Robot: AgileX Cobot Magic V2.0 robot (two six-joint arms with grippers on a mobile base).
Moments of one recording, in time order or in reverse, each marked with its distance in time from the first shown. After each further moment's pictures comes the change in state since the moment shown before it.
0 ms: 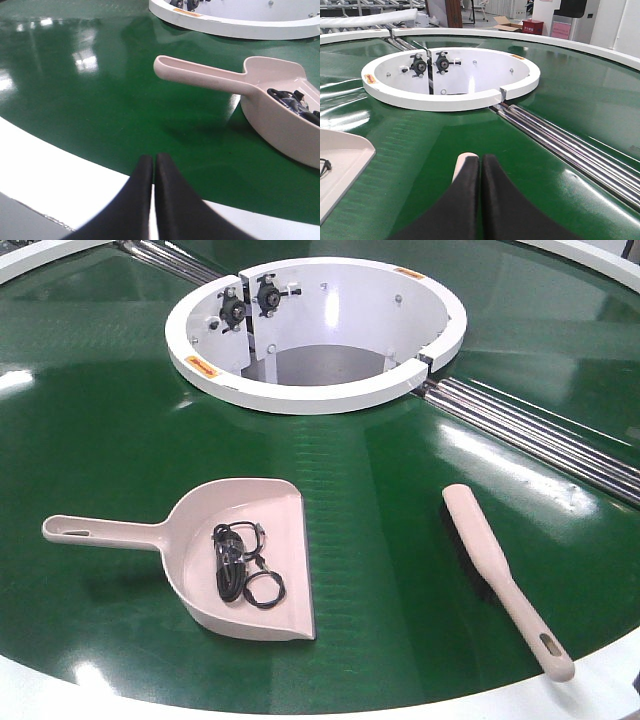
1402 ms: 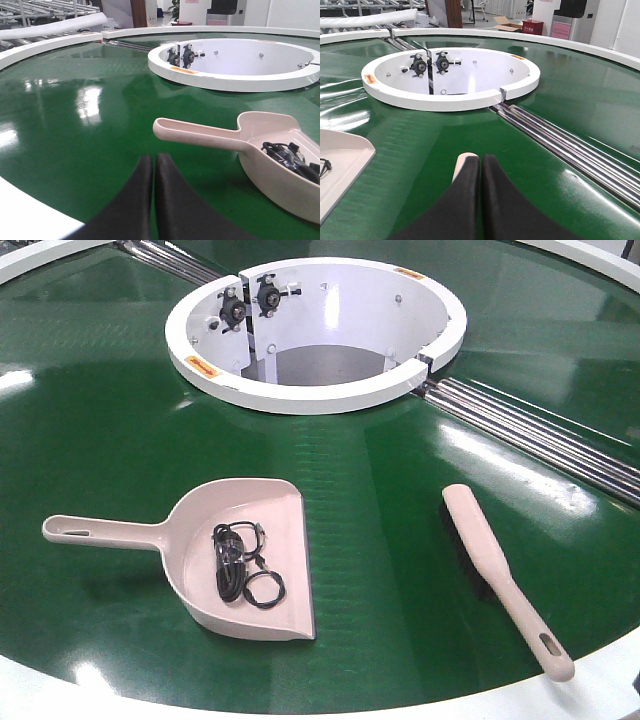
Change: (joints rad) left arm 0.000 0.000 0.000 -0.002 -0.188 0.042; right arm 0.000 0.000 0.000 0.000 0.000 0.000
